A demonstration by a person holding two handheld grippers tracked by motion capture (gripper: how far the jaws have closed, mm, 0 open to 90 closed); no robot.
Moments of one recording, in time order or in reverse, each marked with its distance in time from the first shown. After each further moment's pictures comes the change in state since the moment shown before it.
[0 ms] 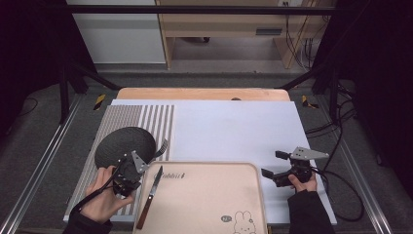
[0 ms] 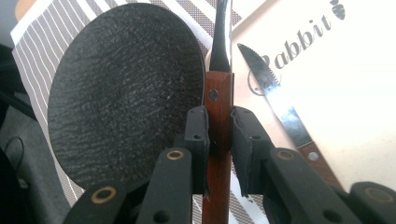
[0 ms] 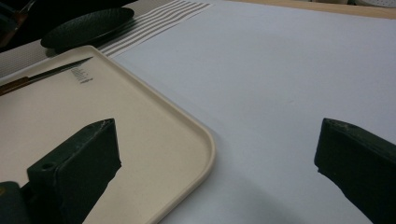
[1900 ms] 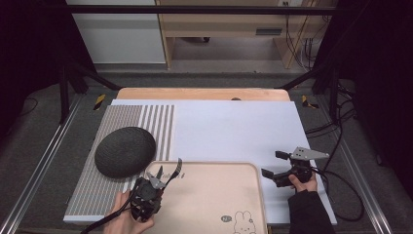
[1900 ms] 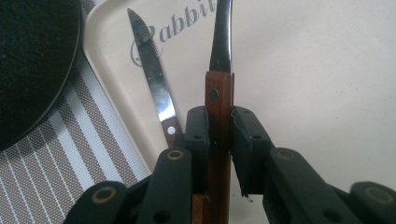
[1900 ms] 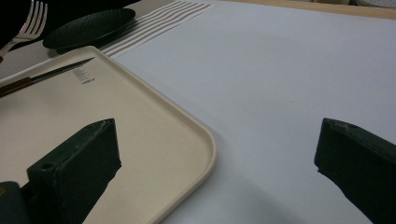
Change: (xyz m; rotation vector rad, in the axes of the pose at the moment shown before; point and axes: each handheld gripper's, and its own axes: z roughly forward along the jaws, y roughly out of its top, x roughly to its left) left arm -0.065 -0.002 -0.008 0.070 -0.191 -0.190; right arm 0.000 0.000 -0.001 -0.001 0.005 -0.001
